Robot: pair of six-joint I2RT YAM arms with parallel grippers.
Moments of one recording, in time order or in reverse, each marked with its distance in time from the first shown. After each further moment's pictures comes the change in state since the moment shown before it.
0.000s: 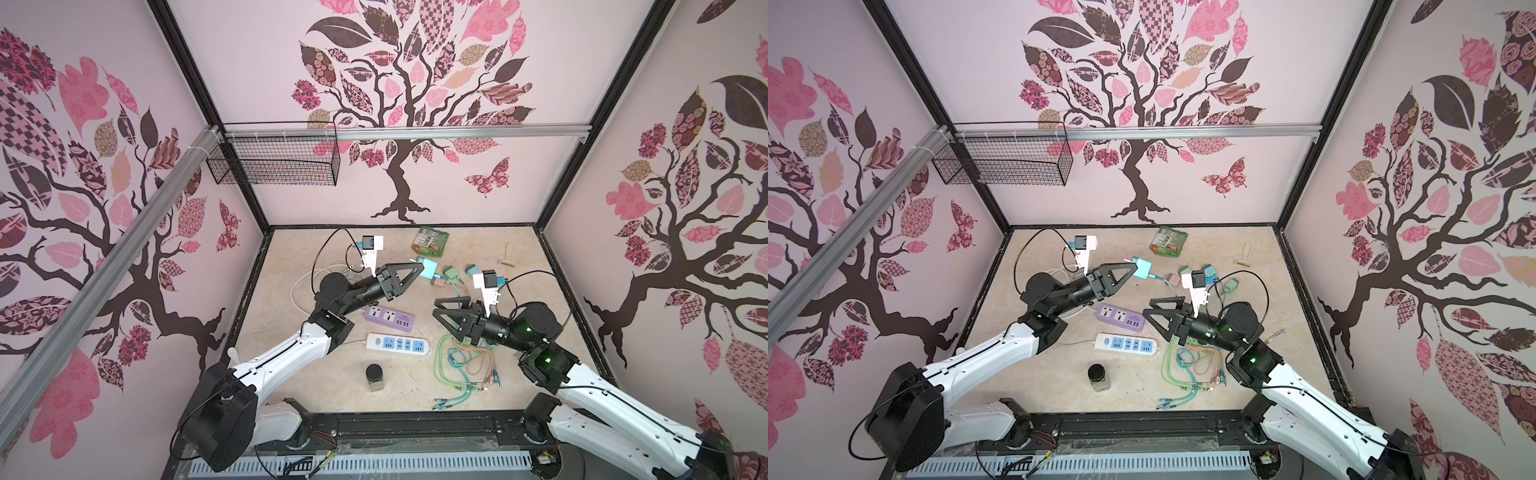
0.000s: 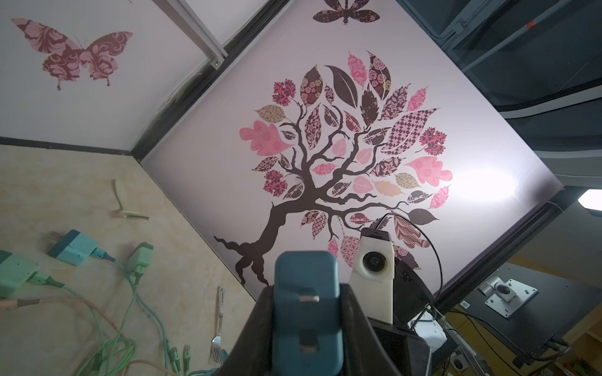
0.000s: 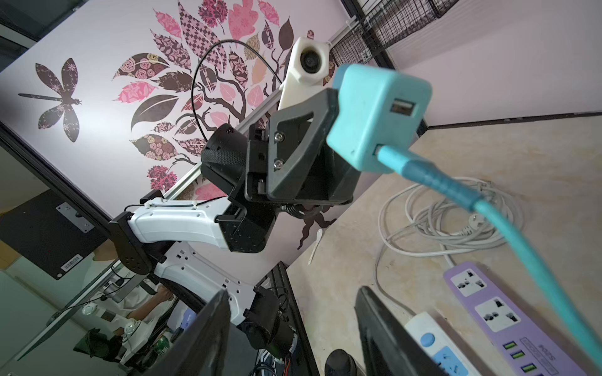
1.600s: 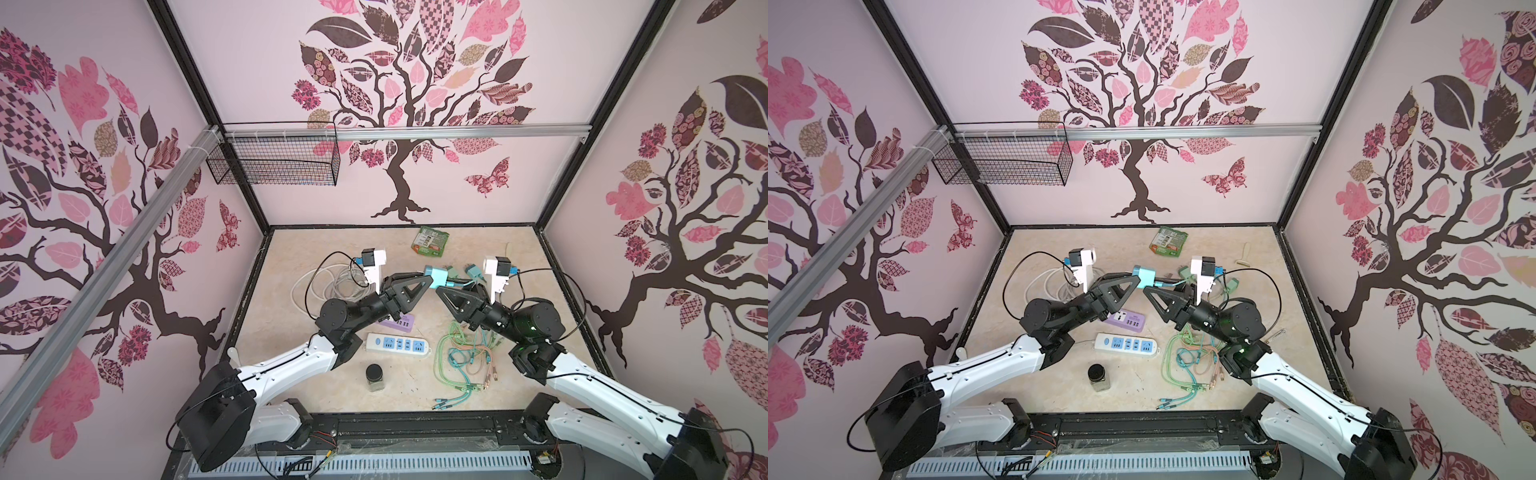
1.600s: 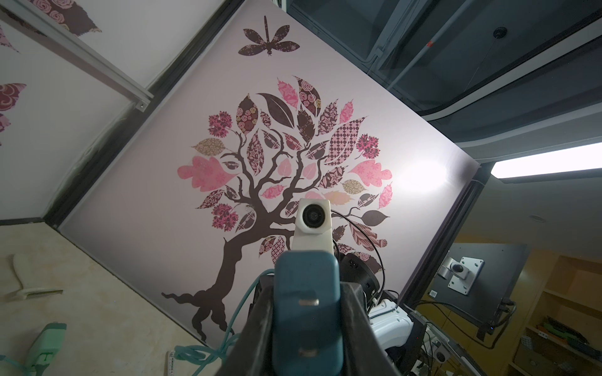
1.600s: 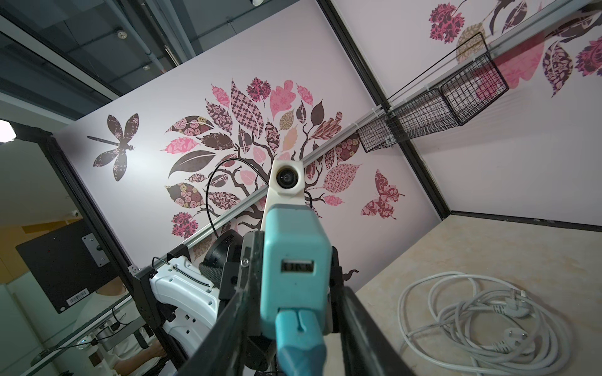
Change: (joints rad) left arm -0.174 -0.007 -0.076 0.284 -0.138 0.059; right arm -0.007 0.127 0.026 0.362 0.066 0.033
